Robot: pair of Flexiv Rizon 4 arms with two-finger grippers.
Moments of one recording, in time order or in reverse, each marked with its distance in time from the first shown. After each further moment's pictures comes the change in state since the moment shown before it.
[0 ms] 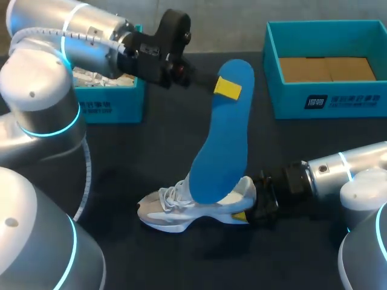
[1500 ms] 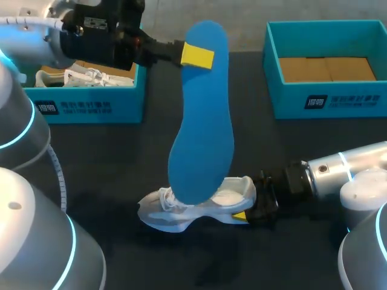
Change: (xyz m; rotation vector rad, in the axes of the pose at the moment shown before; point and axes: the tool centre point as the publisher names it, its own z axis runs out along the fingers) left arm 0.103 -0.020 -0.033 0.141 -0.017 -0.001; right arm 0.000 0.000 0.000 0.000 0.000 0.000
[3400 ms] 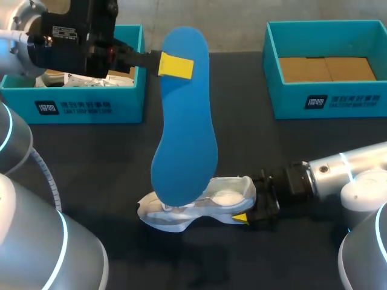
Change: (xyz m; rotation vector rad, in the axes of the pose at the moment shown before) left arm 0.029 0.019 -0.015 0.009 -0.037 0.078; right arm 0.001 -0.001 -0.004 0.011 -0.010 0.006
